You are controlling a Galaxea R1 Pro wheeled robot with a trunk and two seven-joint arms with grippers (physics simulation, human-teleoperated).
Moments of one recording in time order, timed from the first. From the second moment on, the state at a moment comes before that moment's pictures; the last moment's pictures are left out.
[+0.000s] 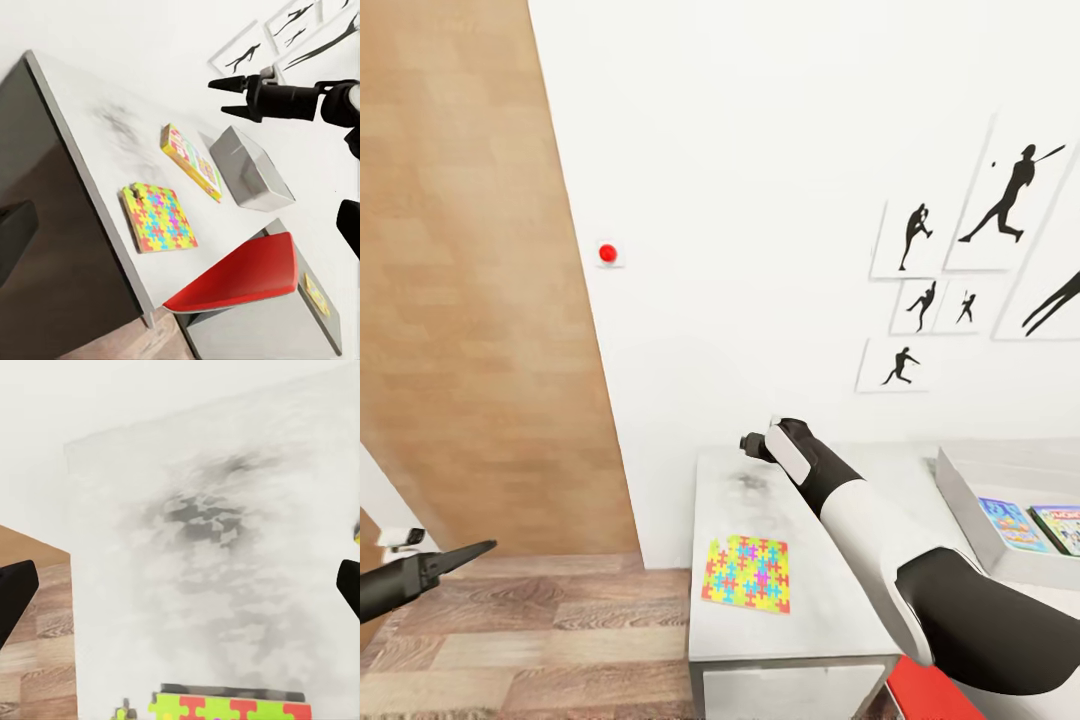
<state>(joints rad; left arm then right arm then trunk) -0.35 0.50 0.49 -0.96 0.19 0.69 -1.57 -1.09 0.17 0.33 -0.47 -0.71 0.55 -0.46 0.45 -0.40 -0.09</state>
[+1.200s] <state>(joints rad) -0.35 0.39 0.47 -1.10 0.19 0.75 -1.39 -0.94 0.17 0.33 -0.50 -0.70 0.50 -0.40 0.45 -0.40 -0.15</state>
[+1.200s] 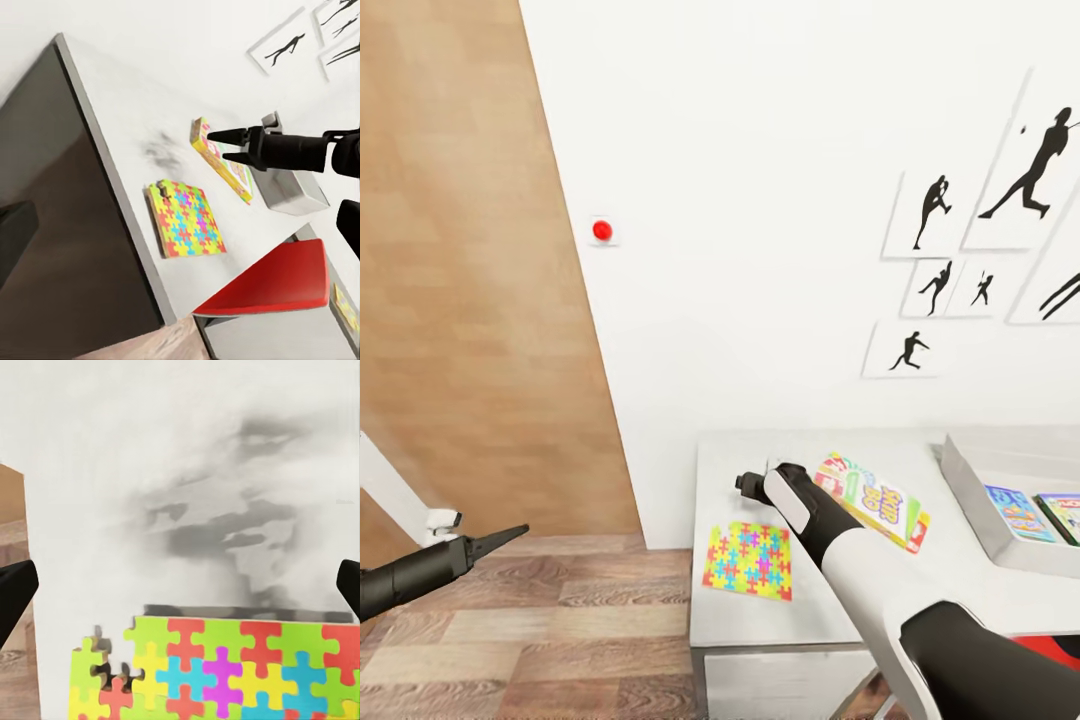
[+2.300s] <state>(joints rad) -0.36 0.29 0.35 -1.16 0.19 0.77 -1.27 -0.93 0.17 0.33 -0.50 -0.70 0.49 -0.40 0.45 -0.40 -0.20</state>
